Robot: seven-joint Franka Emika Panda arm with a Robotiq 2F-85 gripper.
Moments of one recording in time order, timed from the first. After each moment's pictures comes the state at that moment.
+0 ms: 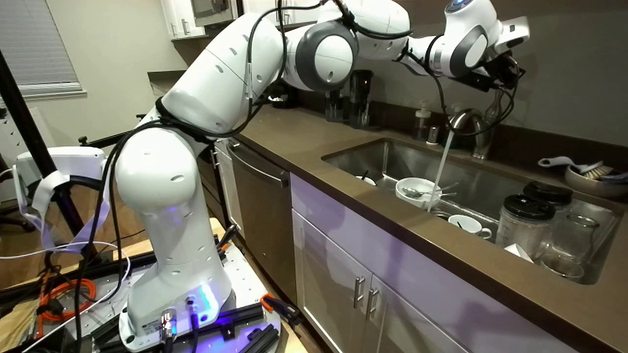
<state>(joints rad) -0.17 0.82 -0.06 -0.95 0.01 2.74 0.24</state>
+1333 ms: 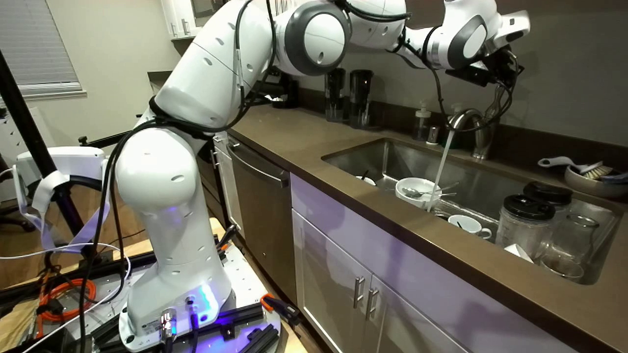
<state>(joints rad) -0.16 0.72 -0.06 -1.07 0.00 2.71 0.24</state>
